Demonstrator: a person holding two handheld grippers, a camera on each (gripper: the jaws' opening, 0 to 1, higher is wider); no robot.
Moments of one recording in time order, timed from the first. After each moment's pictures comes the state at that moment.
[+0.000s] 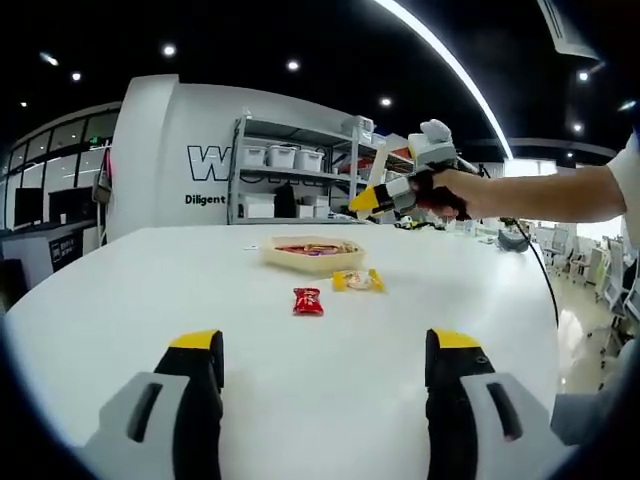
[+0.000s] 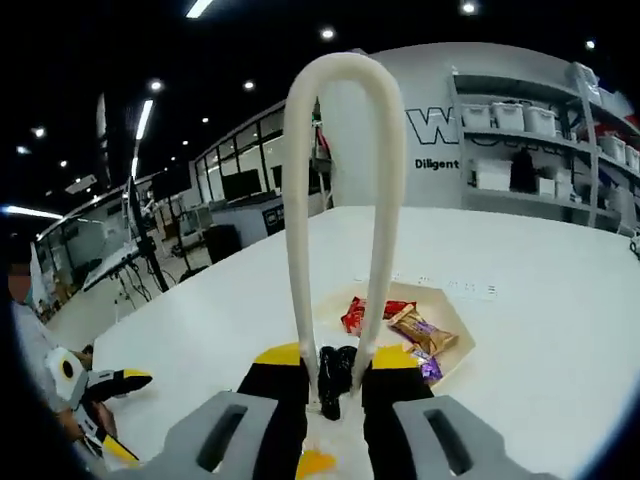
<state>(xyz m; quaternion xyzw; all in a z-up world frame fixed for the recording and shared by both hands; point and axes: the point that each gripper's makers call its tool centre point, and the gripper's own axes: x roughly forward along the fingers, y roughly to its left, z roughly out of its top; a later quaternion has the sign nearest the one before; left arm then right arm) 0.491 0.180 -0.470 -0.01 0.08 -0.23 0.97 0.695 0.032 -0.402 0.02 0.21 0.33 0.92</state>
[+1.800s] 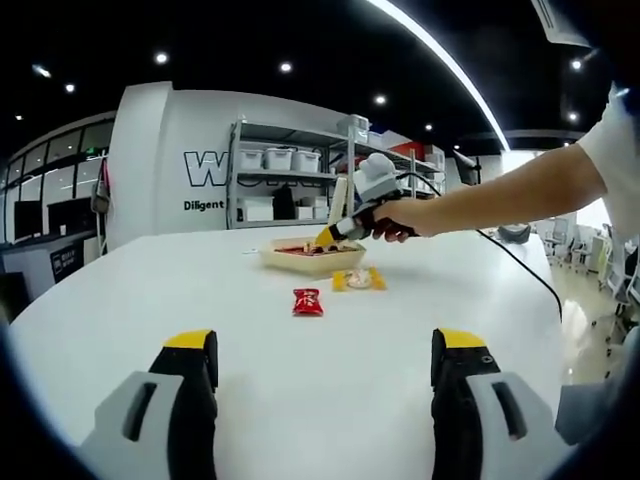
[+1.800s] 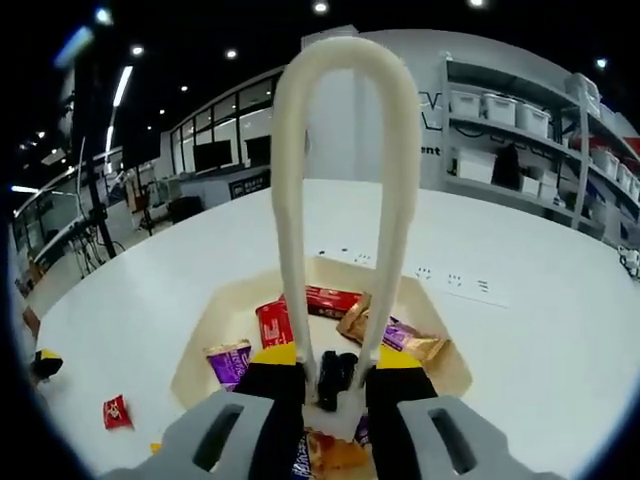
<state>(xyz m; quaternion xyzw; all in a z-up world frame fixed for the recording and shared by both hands) 0.496 0.181 -0.472 0.01 0.07 -0.23 0.97 0.775 0.030 -0.460 -0.05 0.23 0.28 0.93</state>
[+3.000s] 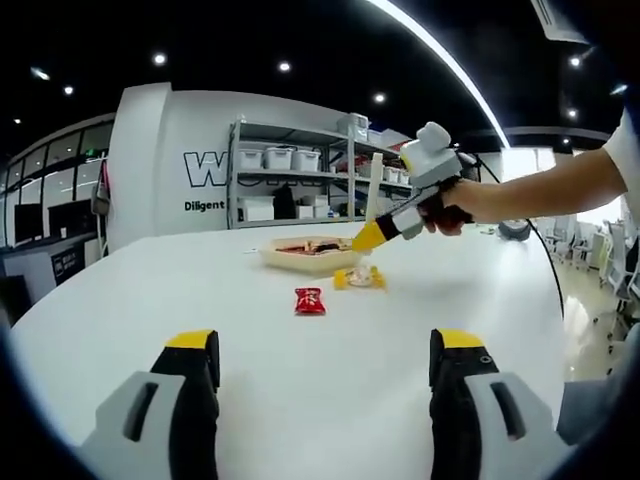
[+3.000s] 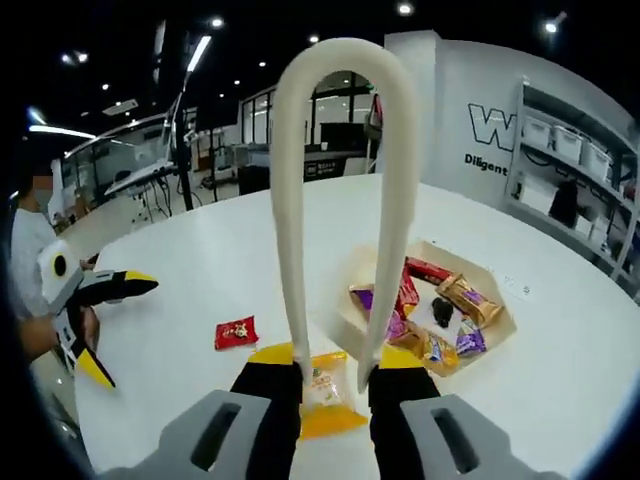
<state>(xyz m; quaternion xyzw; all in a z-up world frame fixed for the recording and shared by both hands) 0.496 0.179 -0.472 0.01 0.07 -0.23 0.97 0.630 0.058 -0.460 -0.13 0.24 0.41 0.87</state>
